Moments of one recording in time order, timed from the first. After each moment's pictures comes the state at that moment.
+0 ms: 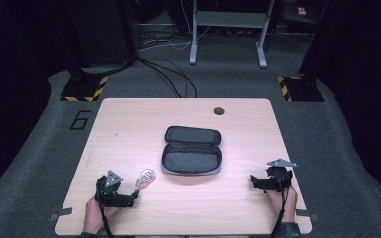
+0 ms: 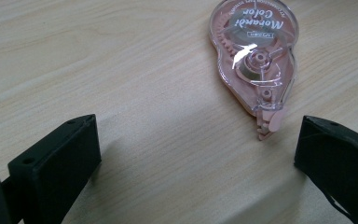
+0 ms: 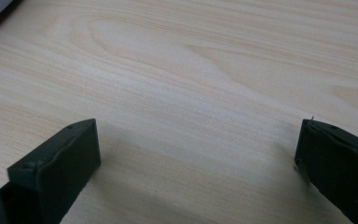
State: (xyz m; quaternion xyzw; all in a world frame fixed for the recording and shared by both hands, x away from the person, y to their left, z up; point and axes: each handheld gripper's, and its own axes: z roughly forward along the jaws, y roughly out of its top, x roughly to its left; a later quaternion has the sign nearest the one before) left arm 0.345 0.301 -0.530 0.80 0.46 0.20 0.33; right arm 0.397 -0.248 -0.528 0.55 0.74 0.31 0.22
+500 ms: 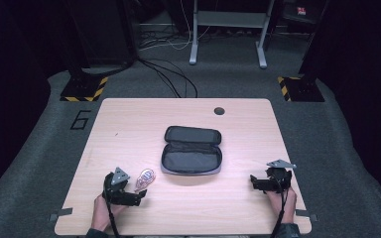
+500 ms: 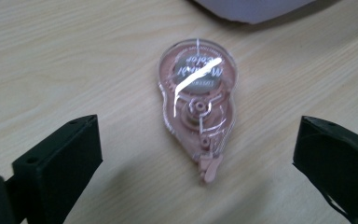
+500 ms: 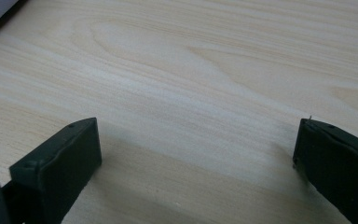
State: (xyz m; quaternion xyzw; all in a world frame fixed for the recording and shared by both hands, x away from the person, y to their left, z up) left arm 0.351 0.278 -0.517 0.81 0.43 0.17 0.37; right arm 0.394 -0.248 -0.529 0.54 0.74 0.32 0.23
